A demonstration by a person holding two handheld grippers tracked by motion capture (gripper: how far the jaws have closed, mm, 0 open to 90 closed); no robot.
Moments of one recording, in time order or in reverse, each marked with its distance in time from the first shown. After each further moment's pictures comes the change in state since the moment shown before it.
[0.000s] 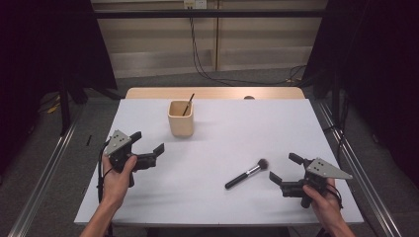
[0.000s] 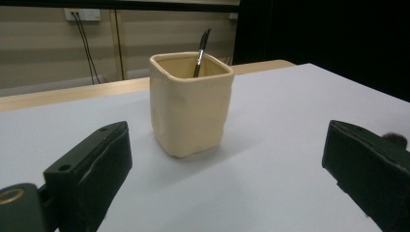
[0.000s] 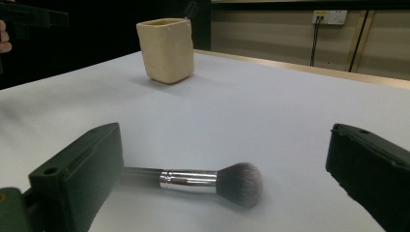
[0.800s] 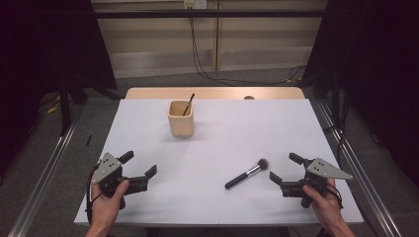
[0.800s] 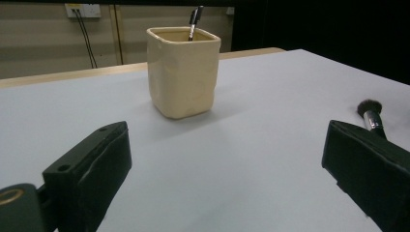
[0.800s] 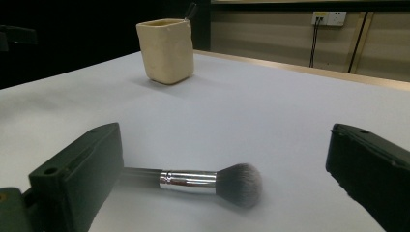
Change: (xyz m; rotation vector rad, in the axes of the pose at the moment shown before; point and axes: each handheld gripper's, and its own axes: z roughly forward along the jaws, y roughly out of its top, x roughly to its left) left arm -0.011 -0.034 -0.046 0.000 0.007 0.011; right arm 0.000 0.001 -0.001 -0.002 -0.003 -0.002
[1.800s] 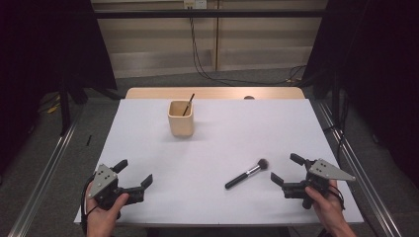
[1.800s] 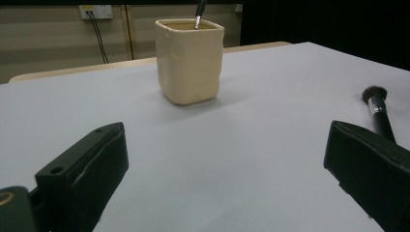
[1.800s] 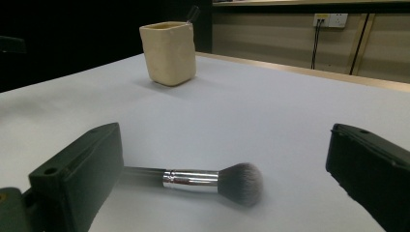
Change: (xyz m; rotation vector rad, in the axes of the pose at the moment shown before) left arm -0.008 -0.013 -0.018 0.001 0.041 0.026; right arm 0.001 0.001 -0.005 -0.006 0.011 0.003
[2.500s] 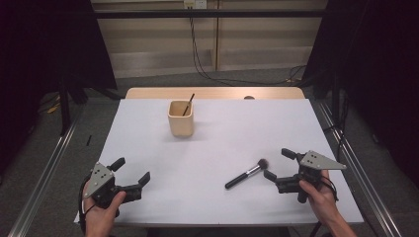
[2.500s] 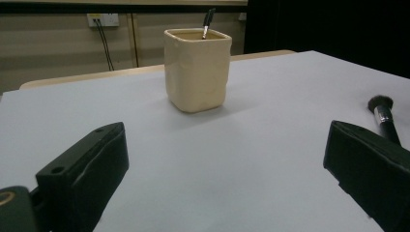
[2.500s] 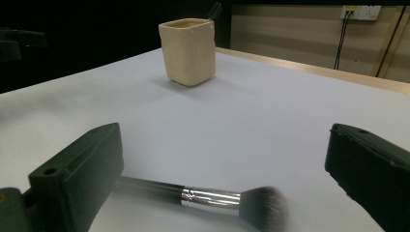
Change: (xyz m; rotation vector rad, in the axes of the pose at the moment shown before) left arm 0.005 0.002 -0.001 -0.024 0.010 -0.002; right arm 0.005 0.020 0.021 0.044 0.074 -0.023
